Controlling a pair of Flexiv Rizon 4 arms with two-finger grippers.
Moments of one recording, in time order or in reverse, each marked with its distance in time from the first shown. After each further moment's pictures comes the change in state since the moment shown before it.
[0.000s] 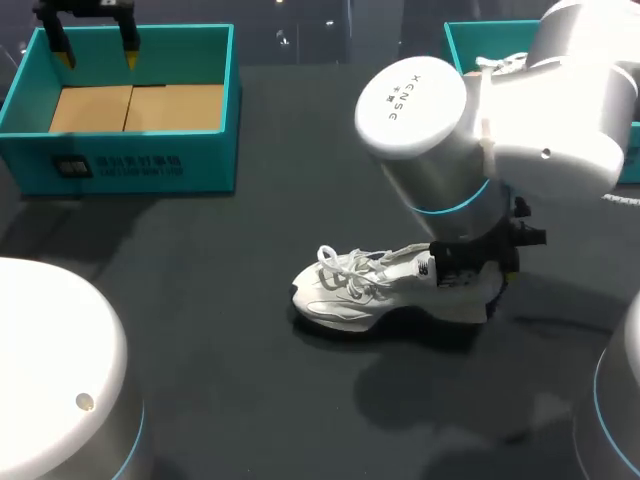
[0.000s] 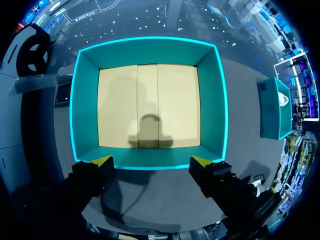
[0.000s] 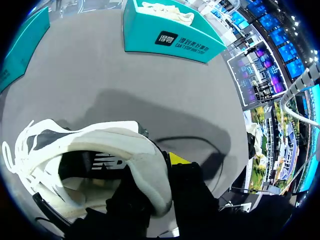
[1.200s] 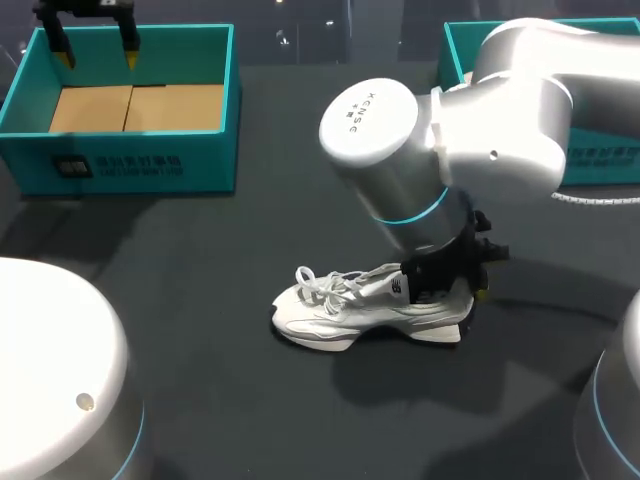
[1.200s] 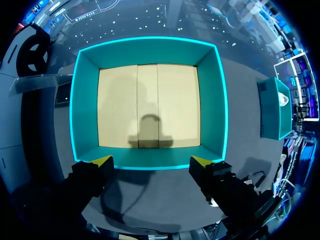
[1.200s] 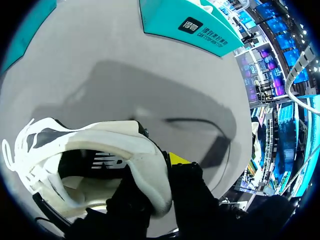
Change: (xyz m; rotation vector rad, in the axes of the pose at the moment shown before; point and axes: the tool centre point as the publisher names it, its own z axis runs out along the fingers) left arm 0.000 0.000 0.000 0.000 0.000 0.000; right arm 0.043 -0.015 0.023 0.080 -0.004 -0.053
